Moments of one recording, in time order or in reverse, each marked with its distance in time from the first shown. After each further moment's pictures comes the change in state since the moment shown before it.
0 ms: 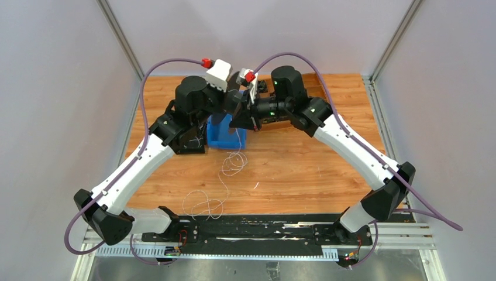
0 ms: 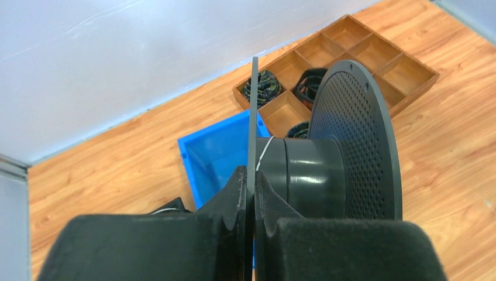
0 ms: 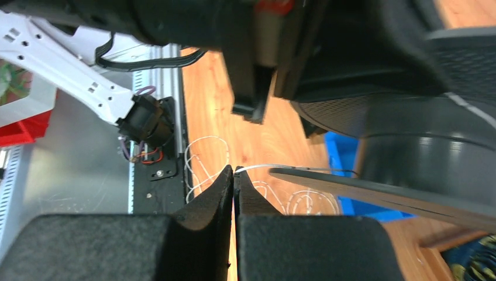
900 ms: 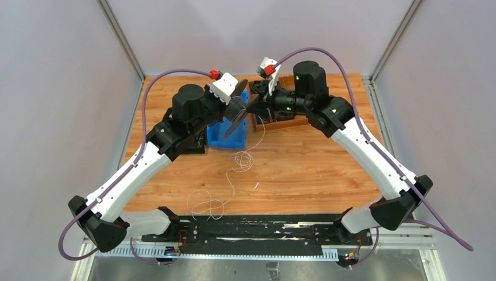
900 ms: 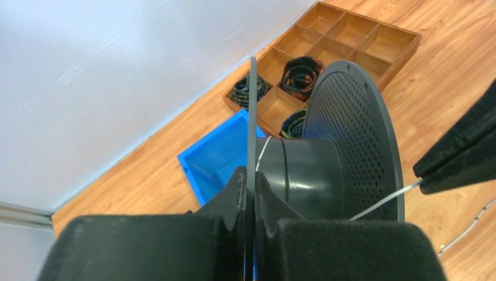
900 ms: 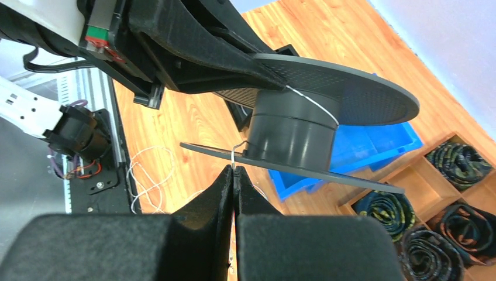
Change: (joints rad) left arm -0.034 -0.071 -0.095 0.031 0.098 0.206; right arm -0.097 -0.106 -0.003 -0.056 0.182 -0.088
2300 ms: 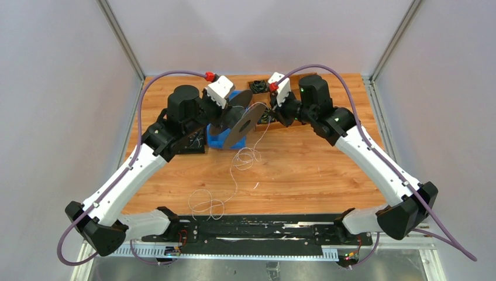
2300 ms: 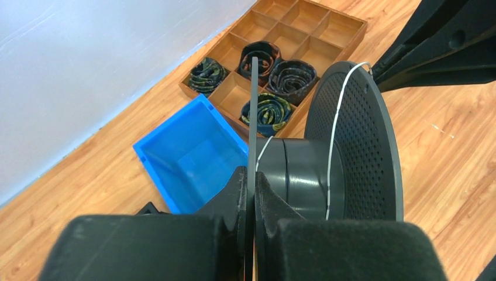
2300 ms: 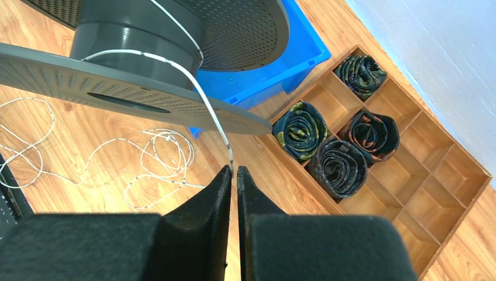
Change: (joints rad) left arm 0.039 -0.032 -0.006 -0.091 0.176 -0.081; right arm -0.068 -0.093 -0.228 -0.002 0.260 -0.226
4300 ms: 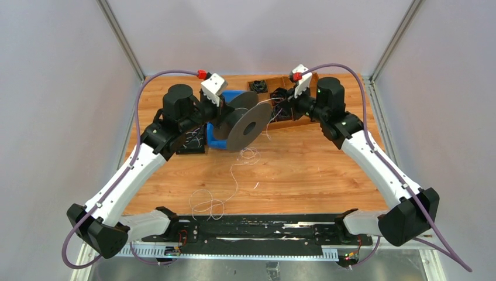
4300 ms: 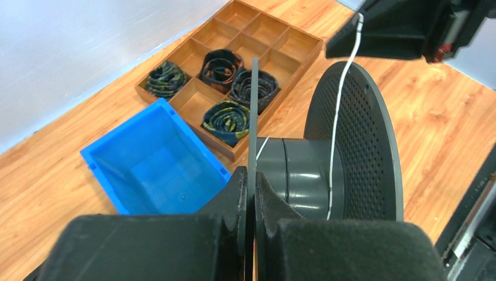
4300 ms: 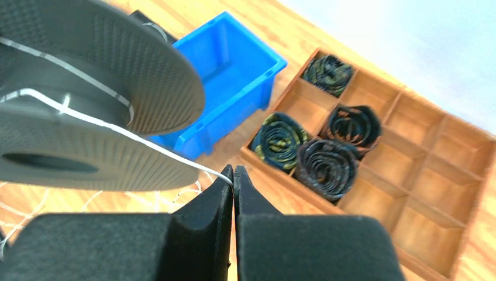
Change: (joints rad) left arm 0.087 -0.009 -0.056 0.074 0.194 -0.147; right arm -0.155 -0.058 -0.198 0.293 -0.056 0.219
